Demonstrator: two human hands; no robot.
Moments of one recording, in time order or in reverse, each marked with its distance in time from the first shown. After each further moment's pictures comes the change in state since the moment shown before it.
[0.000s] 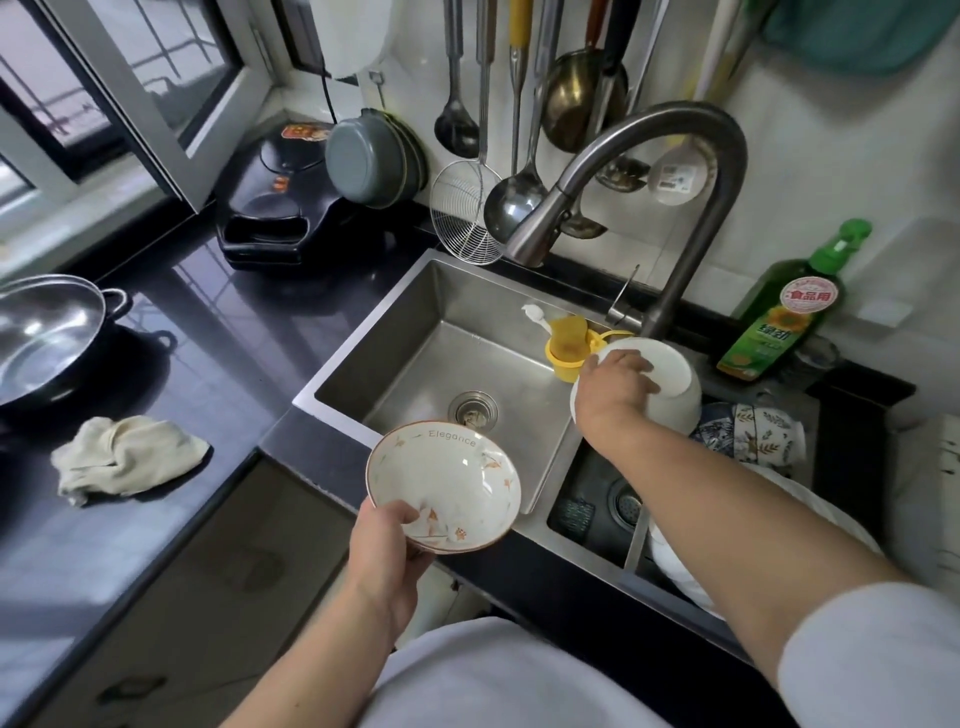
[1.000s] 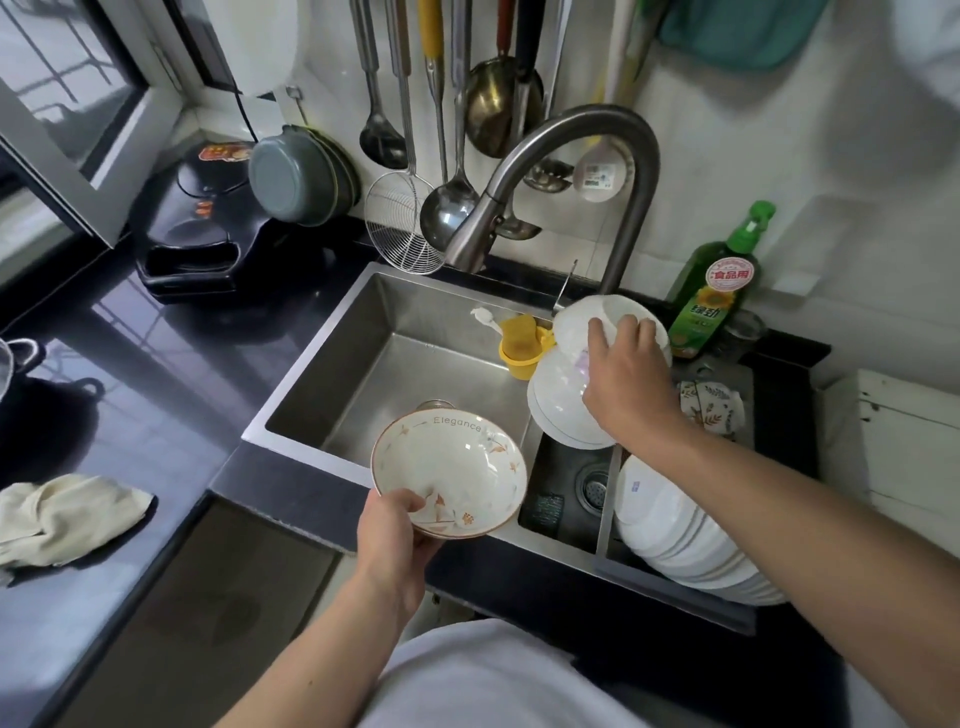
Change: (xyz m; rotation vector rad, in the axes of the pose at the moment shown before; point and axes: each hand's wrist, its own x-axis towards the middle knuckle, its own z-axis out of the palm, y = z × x) left_hand 0.012 0.003 0.034 0.003 -0.138 -0.034; right_hand -0.049 0.081 0.006 0.392 0.519 0.014
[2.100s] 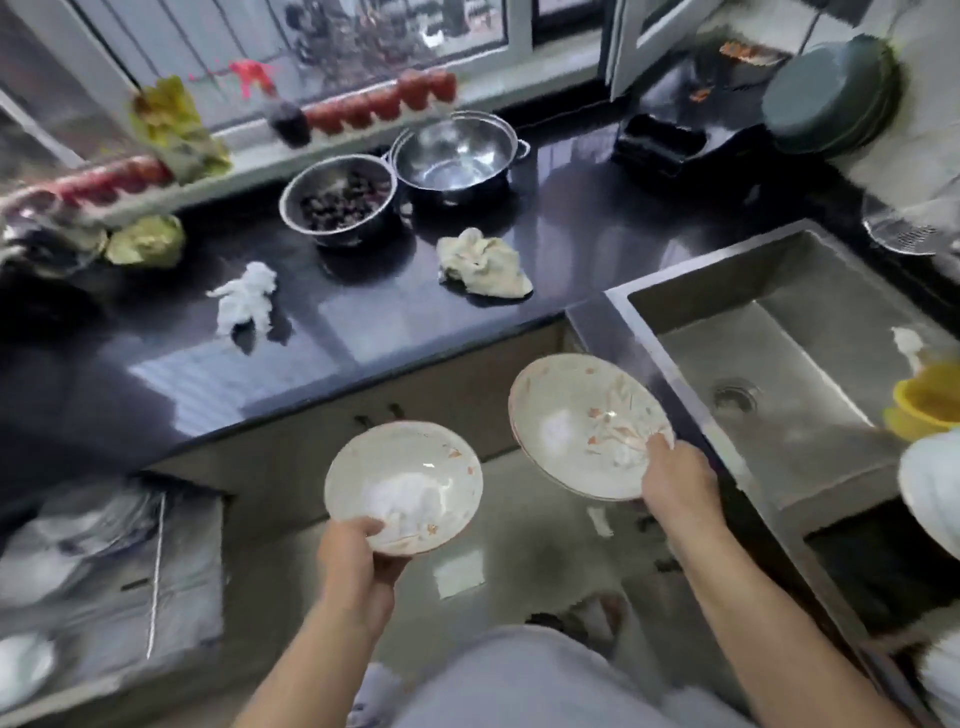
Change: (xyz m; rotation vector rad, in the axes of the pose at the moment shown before) left_hand -0.146 -0.097 -0.268 -0.685 0.810 0.097; right_hand -0.163 -0.230 -0.050 0.985 -0.779 0.195
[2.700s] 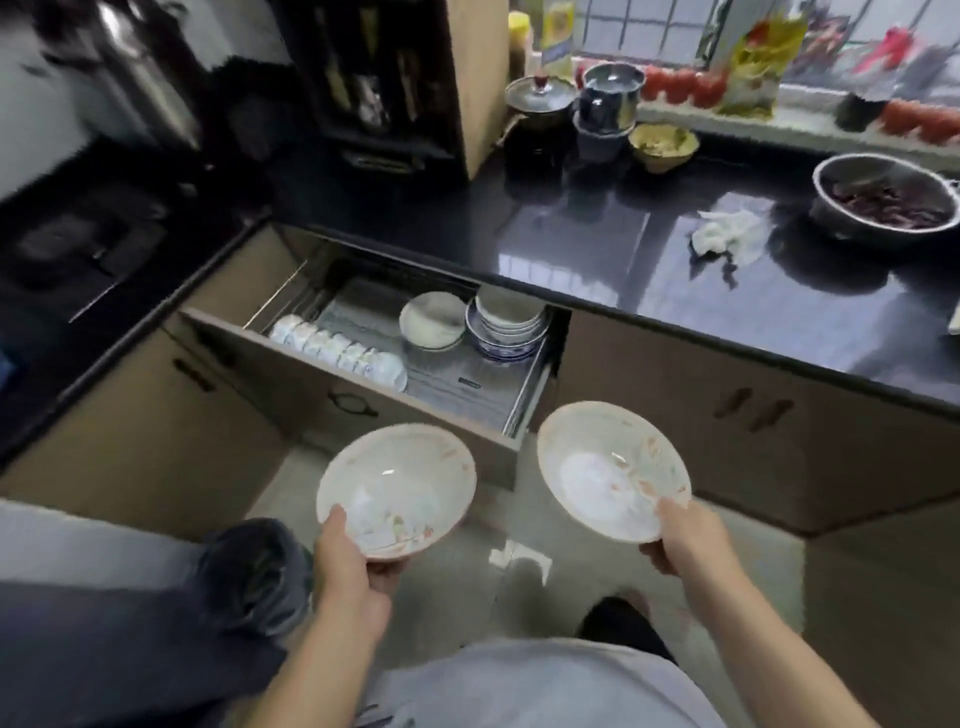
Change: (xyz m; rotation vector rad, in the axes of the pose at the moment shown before) left_hand 0.009 0.016 -0.571 -0.803 0.450 0.090; right_hand -0.384 0.061 0.369 -0.349 -0.564 -0.299
